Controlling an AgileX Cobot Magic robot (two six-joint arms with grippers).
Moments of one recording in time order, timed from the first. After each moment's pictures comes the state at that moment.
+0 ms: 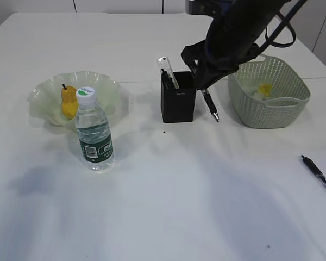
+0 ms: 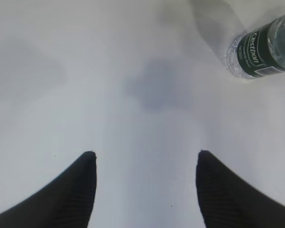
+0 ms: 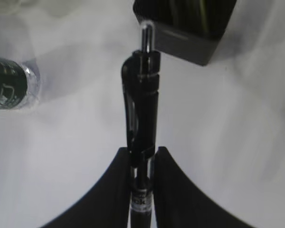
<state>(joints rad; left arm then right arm) 0.11 1.20 -0.87 -0.28 0.90 0.05 0.31 2.01 -1.82 0.23 1.10 -0.15</state>
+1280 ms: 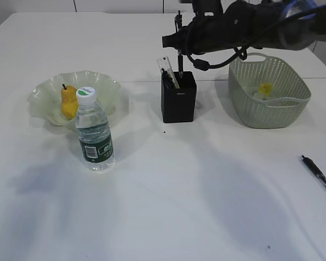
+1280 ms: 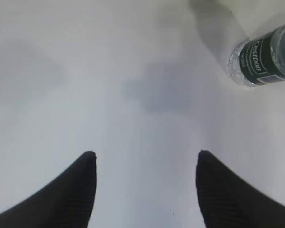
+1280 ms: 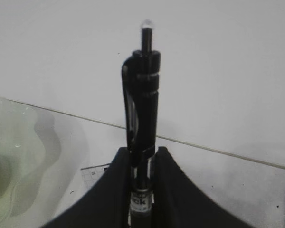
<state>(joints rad) 0.11 1.21 -0.87 -0.28 0.88 0.05 0.31 2.22 -1.82 0.29 0.18 -0.23</state>
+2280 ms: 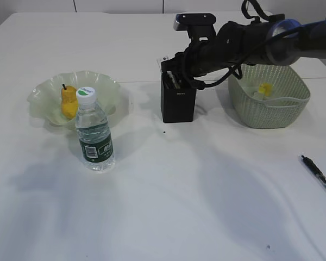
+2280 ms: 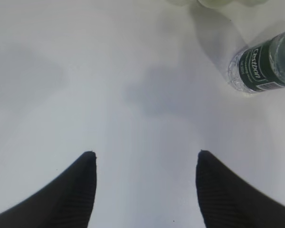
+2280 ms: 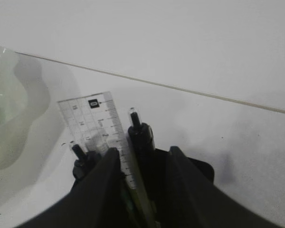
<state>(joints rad) 0.11 1.21 -0.87 -0.28 0.85 0.05 0.31 2.29 -1.82 0.30 0.25 -0.23</state>
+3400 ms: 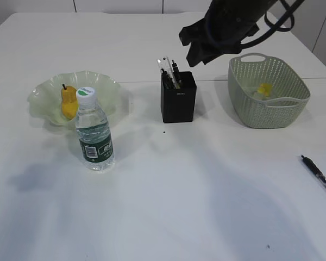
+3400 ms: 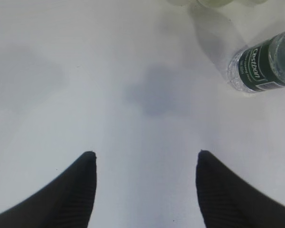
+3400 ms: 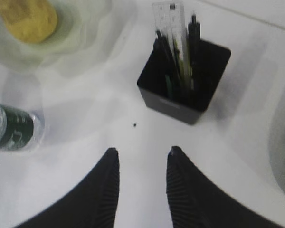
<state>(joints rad) 0.11 1.21 -0.87 -0.28 0.85 0.05 0.31 1.98 -1.82 0.23 0.91 -0.23</state>
